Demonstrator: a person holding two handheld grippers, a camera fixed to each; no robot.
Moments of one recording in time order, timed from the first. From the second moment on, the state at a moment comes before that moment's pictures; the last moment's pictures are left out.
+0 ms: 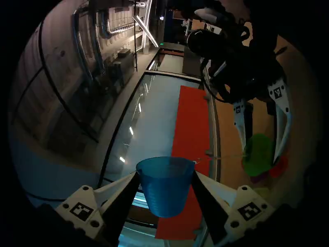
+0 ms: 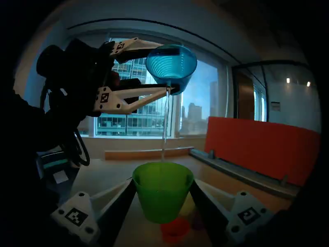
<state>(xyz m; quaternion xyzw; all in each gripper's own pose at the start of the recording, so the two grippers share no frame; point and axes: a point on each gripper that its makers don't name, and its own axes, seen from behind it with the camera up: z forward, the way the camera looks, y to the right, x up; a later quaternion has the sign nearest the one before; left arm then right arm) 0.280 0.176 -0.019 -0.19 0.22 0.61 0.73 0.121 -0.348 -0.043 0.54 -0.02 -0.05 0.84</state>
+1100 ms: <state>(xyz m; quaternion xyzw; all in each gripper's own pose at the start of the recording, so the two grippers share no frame) 0.288 0.184 -0.027 -0.17 0.24 0.68 0.67 0.125 -0.345 -0.042 0.54 -0.01 -0.05 0.84</state>
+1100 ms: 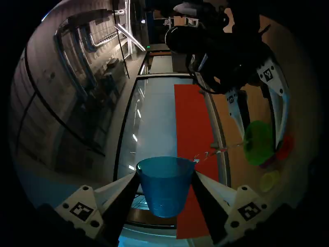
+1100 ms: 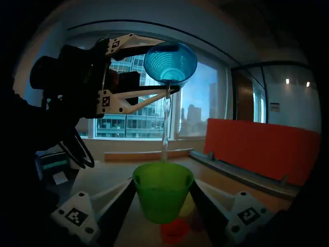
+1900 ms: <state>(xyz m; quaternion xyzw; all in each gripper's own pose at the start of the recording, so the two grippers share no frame) 0.284 0.186 -0.028 -0.16 0.24 0.69 0.66 0.128 -0.344 -0.041 0.54 -0.01 -0.05 0.84</state>
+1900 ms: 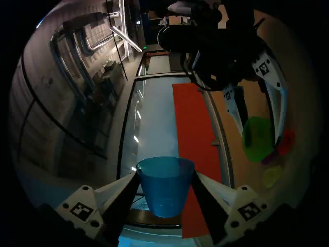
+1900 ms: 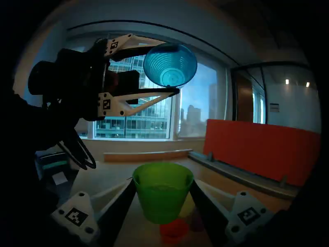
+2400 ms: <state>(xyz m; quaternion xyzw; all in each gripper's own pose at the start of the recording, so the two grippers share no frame) 0.286 0.171 -0.006 -0.19 0.19 0.58 0.77 0.126 -0.341 -0.039 0.53 -0.01 -0.04 0.84</state>
